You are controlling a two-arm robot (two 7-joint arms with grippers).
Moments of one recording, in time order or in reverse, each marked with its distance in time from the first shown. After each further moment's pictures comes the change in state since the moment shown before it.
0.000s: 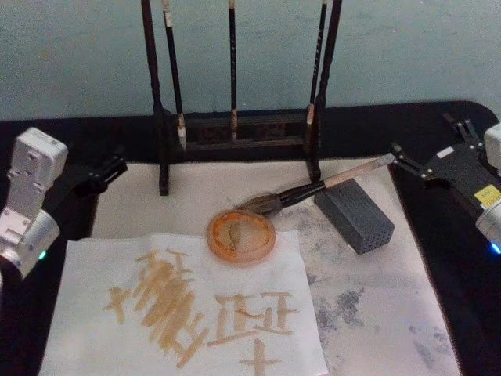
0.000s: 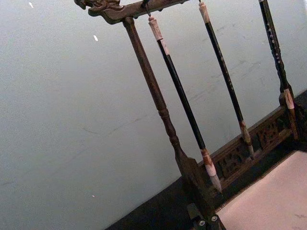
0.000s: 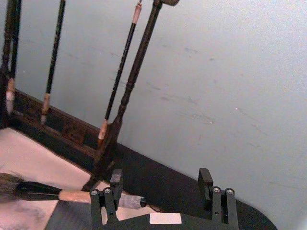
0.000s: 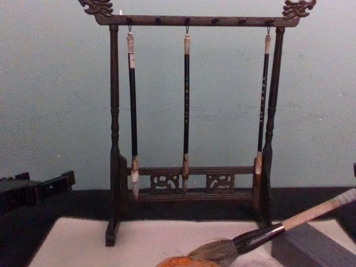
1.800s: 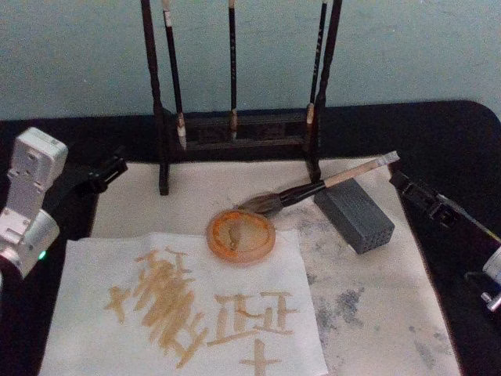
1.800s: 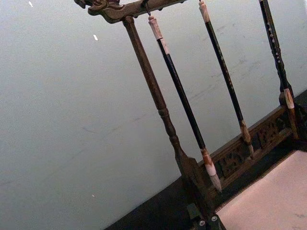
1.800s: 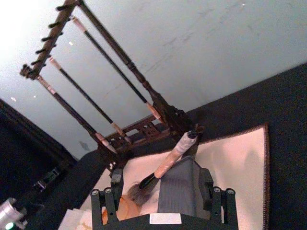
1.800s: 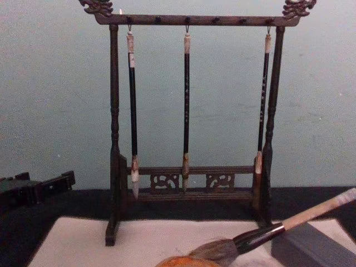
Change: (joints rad) left arm 0.000 0.000 0.000 0.000 0.000 0.000 0.000; right arm -0.071 -0.116 0.173 0.144 0.823 0.322 0.497
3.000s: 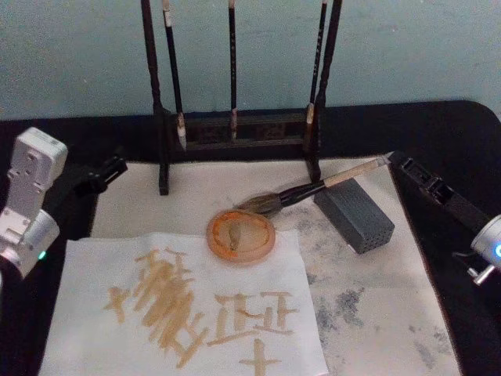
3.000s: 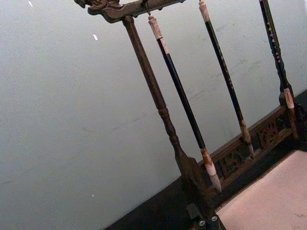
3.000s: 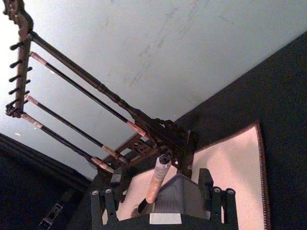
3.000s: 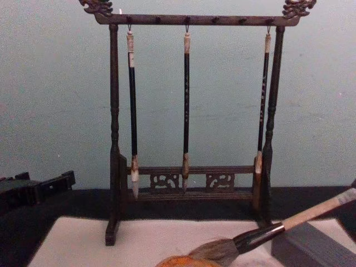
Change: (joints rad) left arm 0.000 0.000 0.000 0.000 0.000 0.000 0.000; right arm 0.163 -0.023 -0.067 0.186 0.187 0.093 -0.019
